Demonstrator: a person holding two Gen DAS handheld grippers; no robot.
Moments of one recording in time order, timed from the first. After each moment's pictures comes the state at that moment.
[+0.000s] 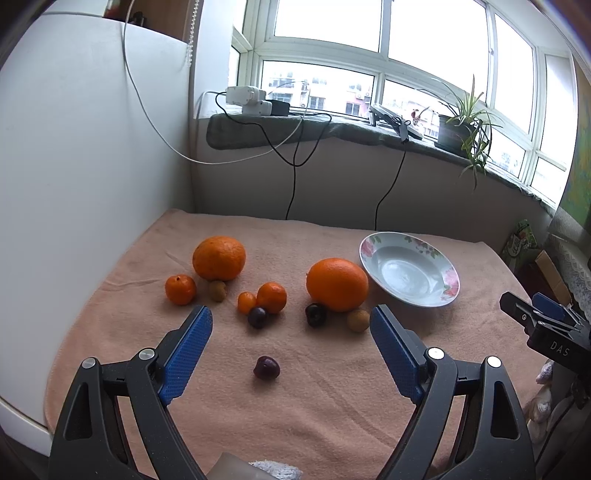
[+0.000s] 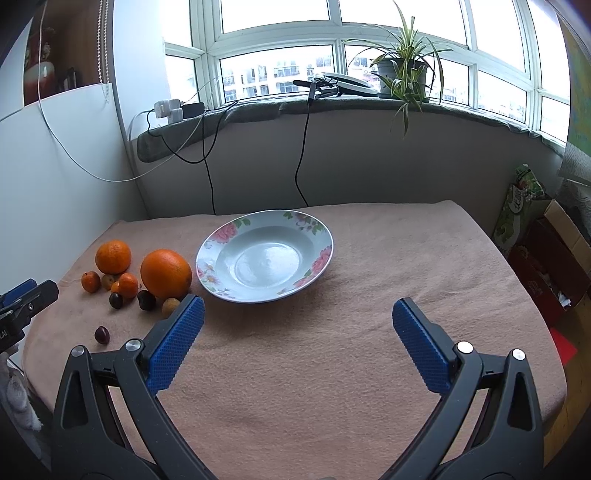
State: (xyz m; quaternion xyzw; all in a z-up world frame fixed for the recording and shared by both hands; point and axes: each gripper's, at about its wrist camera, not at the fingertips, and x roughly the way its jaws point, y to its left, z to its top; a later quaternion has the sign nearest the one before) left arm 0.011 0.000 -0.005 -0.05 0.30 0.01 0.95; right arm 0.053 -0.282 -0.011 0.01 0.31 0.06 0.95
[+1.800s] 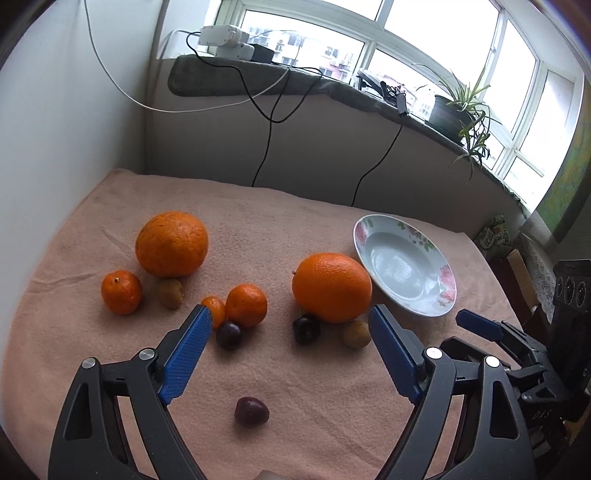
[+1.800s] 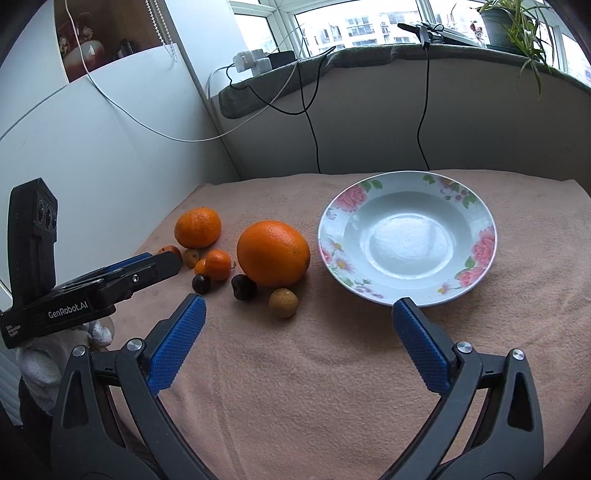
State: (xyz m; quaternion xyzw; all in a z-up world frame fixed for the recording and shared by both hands) left arm 0.097 0.030 -0.034 -0.12 0.38 -0.10 0.91; right arm 0.111 -0.200 -0.047 0.05 0.39 0.26 0.88
